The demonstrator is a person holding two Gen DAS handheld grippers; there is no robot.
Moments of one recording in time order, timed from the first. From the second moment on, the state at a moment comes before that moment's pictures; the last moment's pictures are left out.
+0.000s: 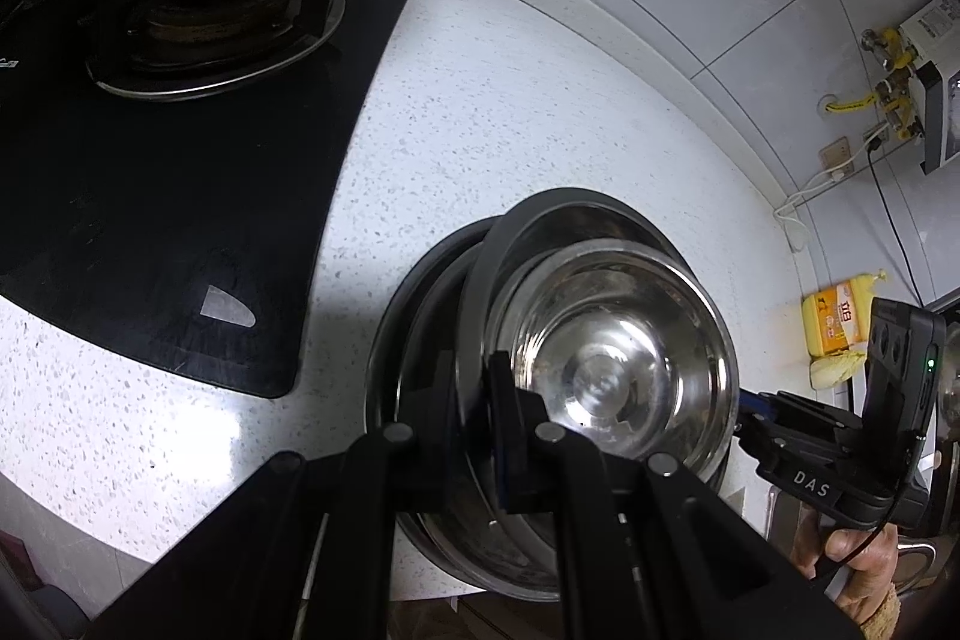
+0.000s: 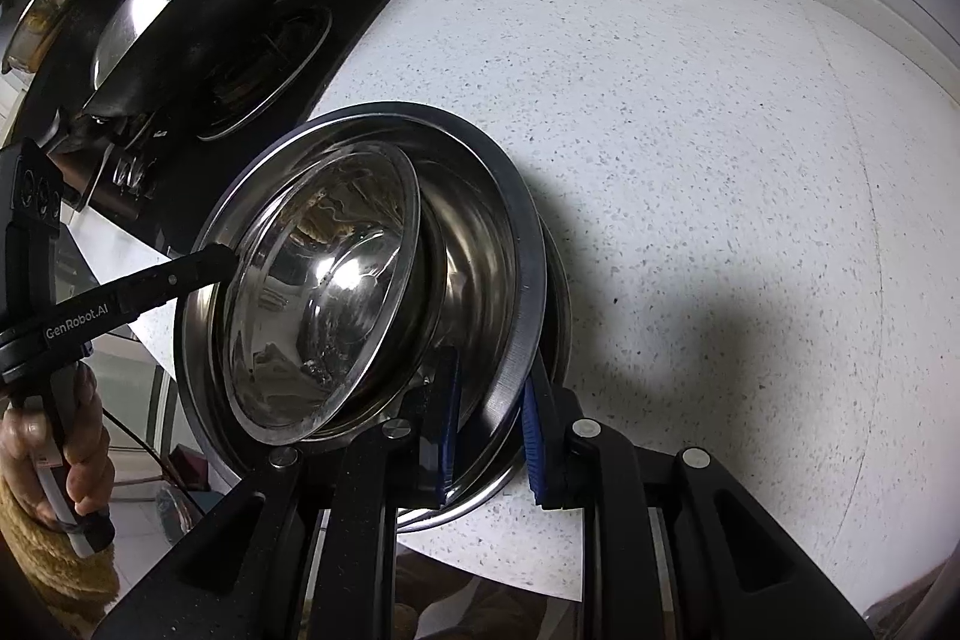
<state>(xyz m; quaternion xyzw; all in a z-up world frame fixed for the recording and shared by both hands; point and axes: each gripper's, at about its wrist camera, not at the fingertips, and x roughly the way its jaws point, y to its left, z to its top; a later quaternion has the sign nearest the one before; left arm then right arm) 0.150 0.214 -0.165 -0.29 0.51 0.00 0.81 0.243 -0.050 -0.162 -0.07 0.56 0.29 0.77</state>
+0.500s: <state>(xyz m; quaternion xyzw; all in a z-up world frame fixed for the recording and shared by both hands) 0.149 0.211 -0.164 -0.28 0.50 0.00 0.82 0.240 -0.038 -0.163 -0.07 0.56 0.29 0.77</state>
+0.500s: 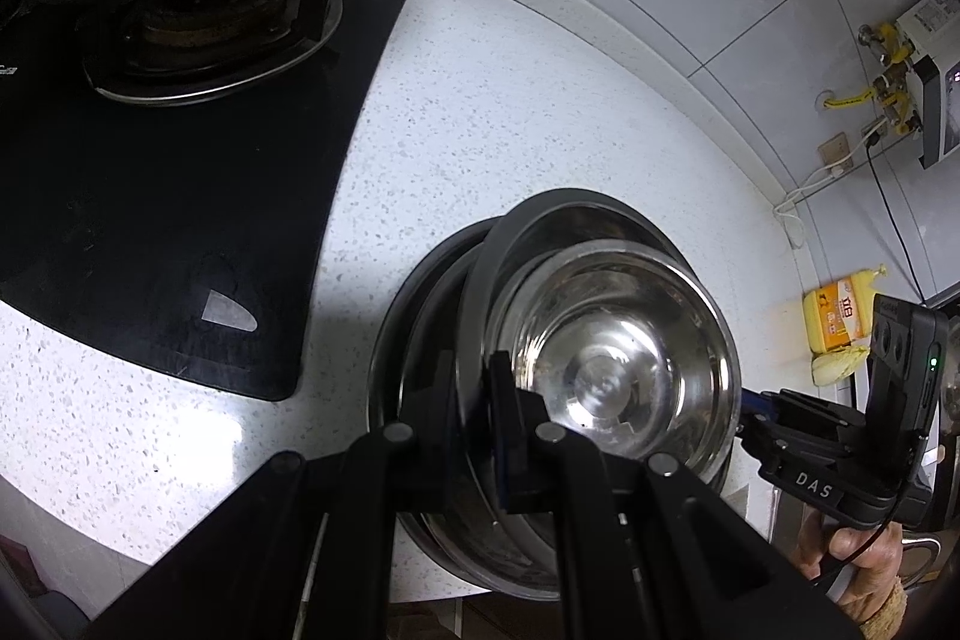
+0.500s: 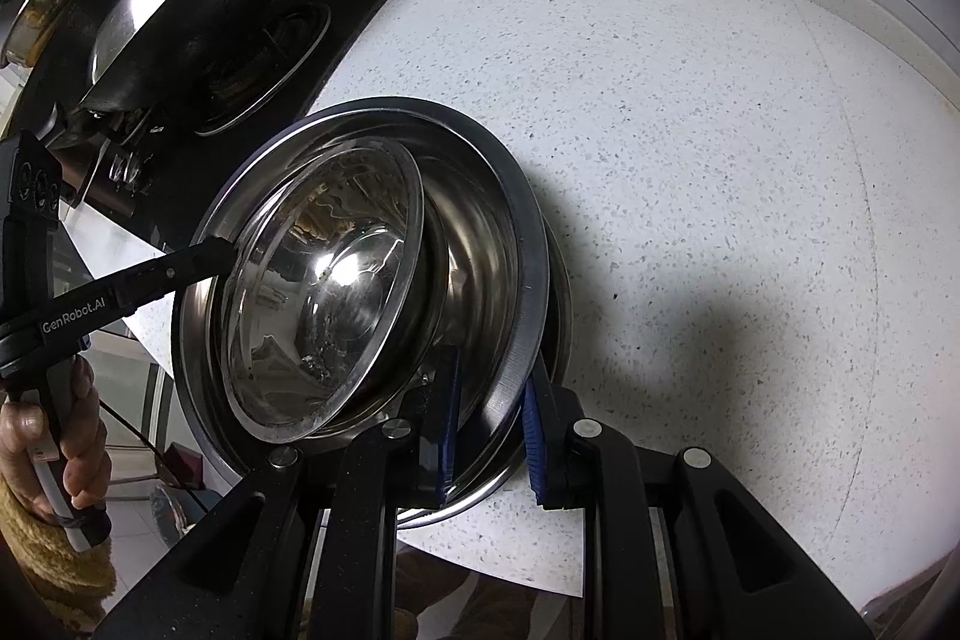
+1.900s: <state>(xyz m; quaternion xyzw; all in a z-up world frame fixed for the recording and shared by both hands) 0.078 0.083 -0.042 -0.15 0.39 0.08 0.90 0.179 -0.192 -0.094 -0.09 0.40 0.19 0.89</state>
